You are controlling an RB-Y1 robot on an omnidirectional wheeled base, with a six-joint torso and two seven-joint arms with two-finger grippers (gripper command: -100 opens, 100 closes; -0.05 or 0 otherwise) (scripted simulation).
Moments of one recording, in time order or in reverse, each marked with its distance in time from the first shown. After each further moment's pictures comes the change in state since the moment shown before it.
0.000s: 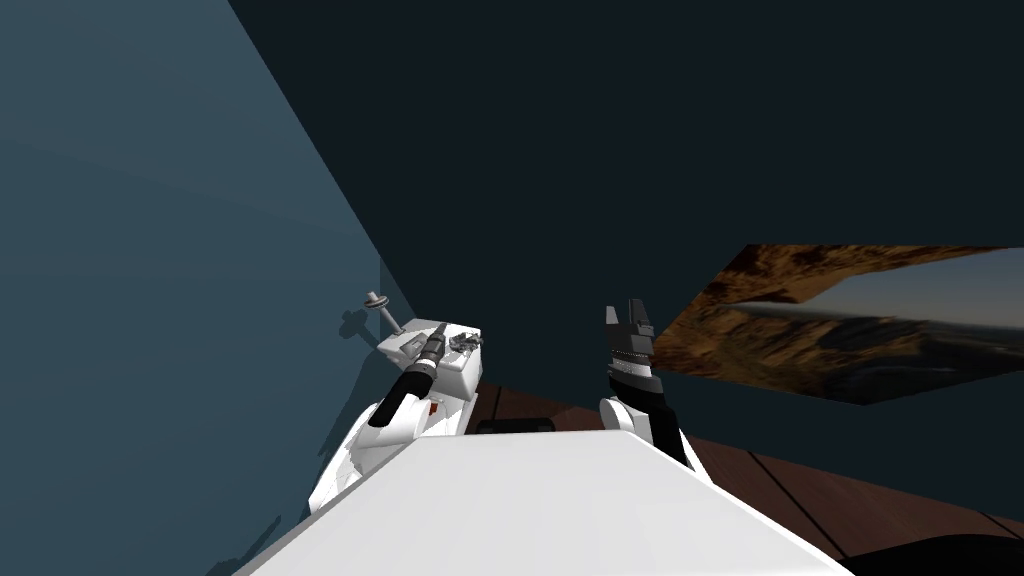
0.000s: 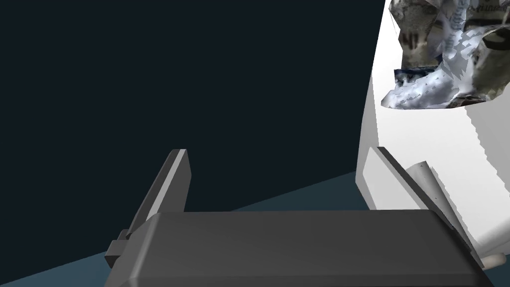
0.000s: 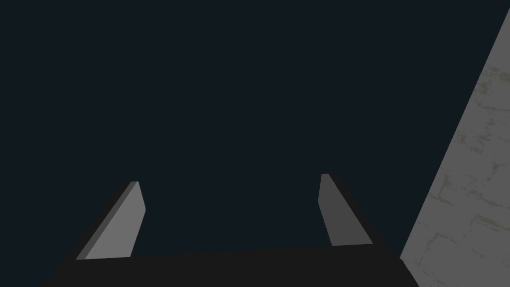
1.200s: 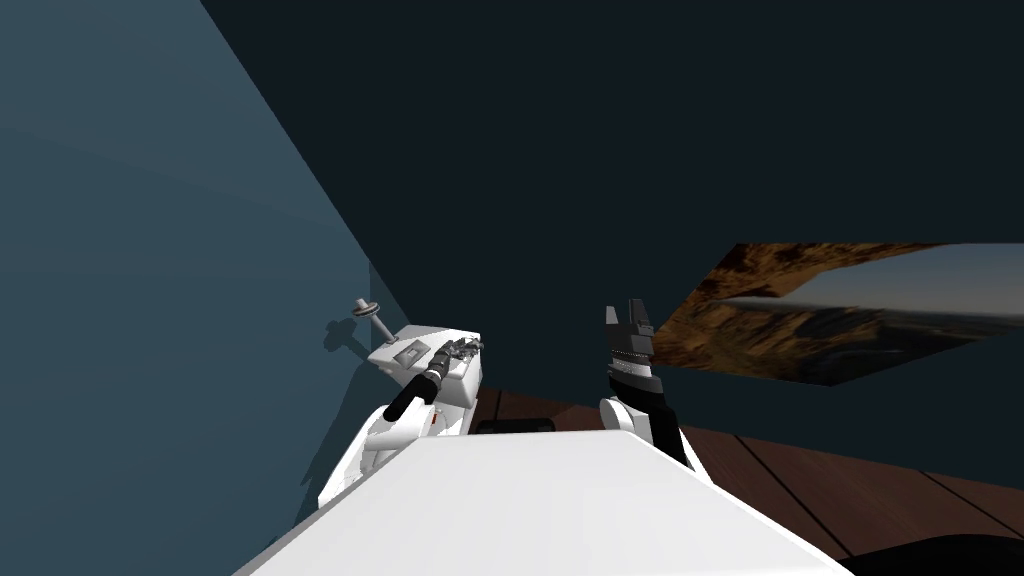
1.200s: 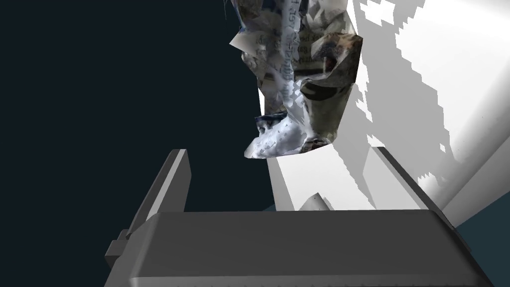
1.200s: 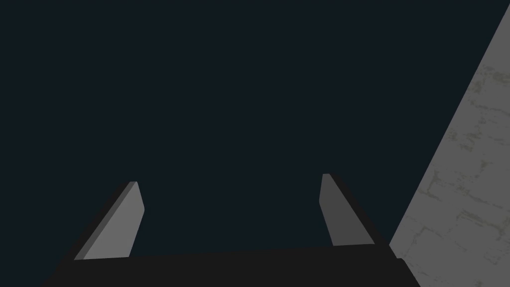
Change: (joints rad) left arm 0.014 0.024 -0.051 0.051 0.012 0.240 0.030; right arm 0.000 0.000 0.000 0.000 0.000 0.000 0.000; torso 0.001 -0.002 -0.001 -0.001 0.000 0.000
